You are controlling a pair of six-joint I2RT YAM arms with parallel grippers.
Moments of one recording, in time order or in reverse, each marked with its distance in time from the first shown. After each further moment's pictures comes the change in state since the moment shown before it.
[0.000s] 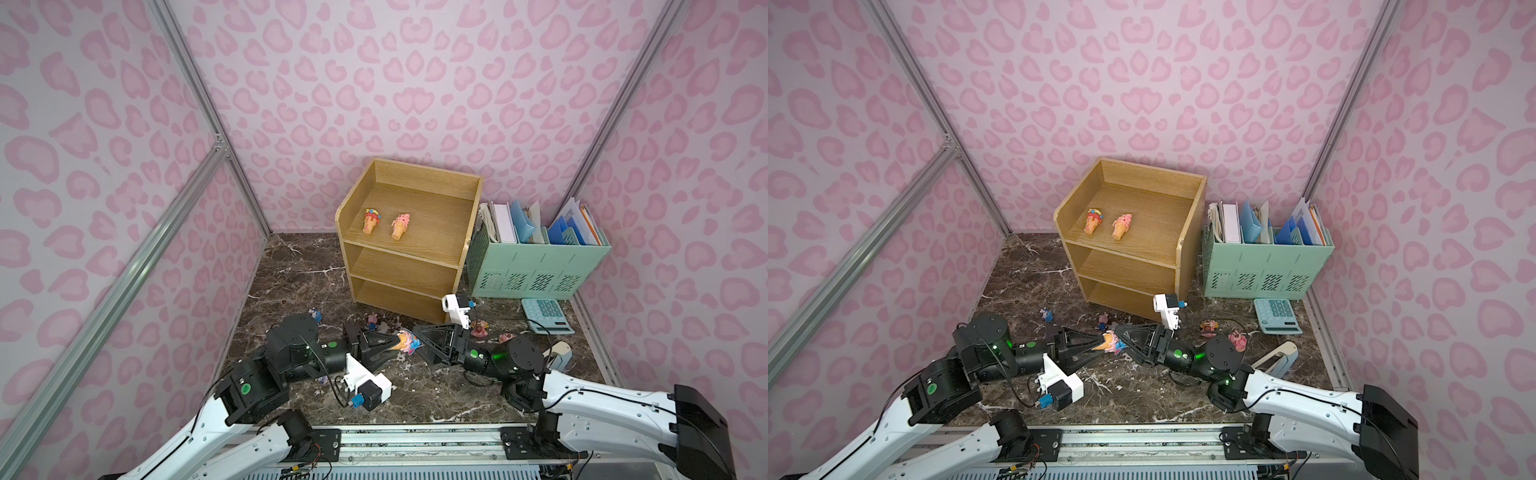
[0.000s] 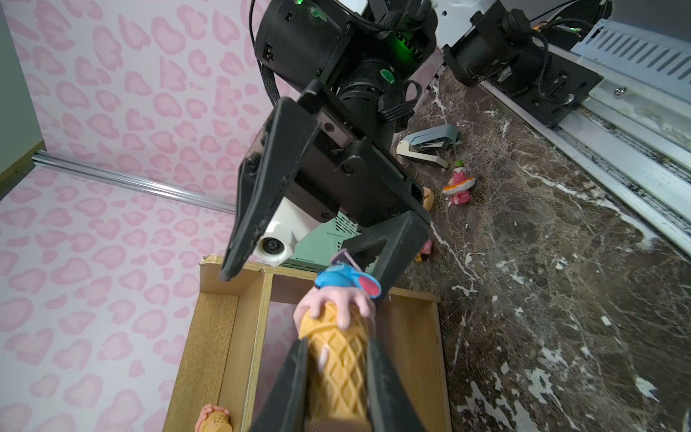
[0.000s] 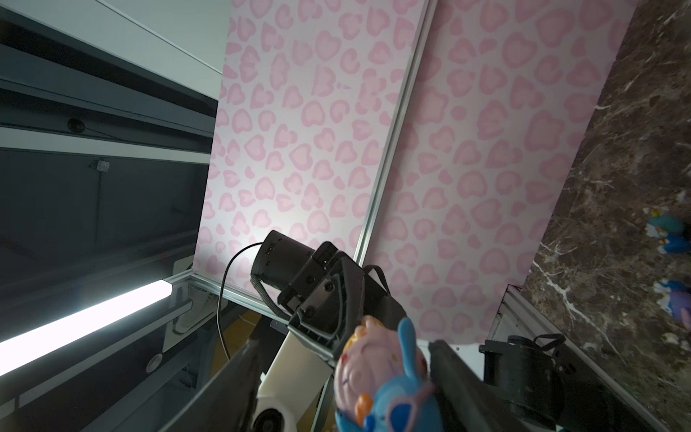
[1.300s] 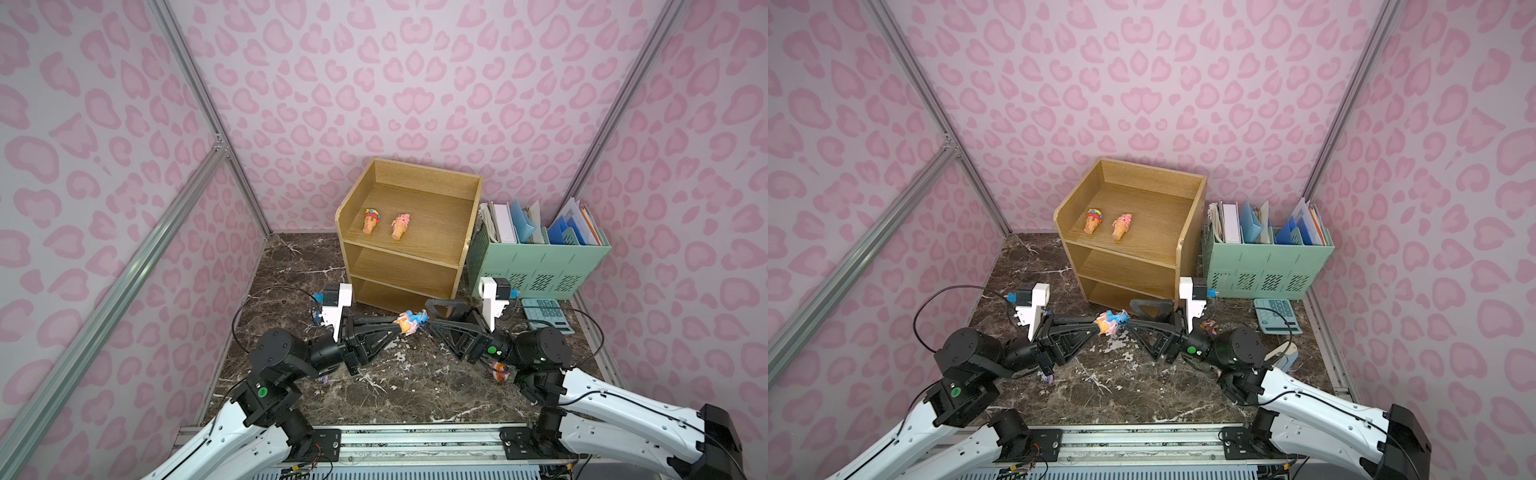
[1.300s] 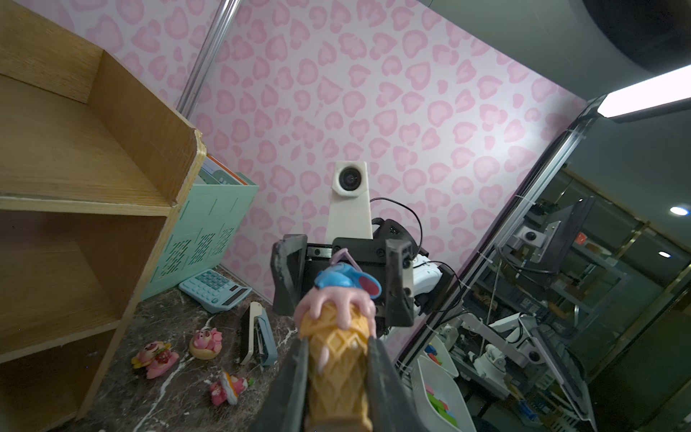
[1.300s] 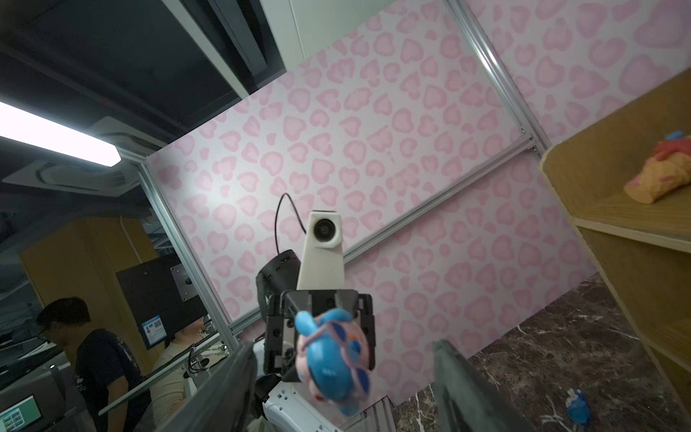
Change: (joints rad) left arm 0.064 -0.086 -0.162 0.561 0.082 -1.876; right arm -0.150 -0.119 0.061 -0.040 -0.087 -0.643
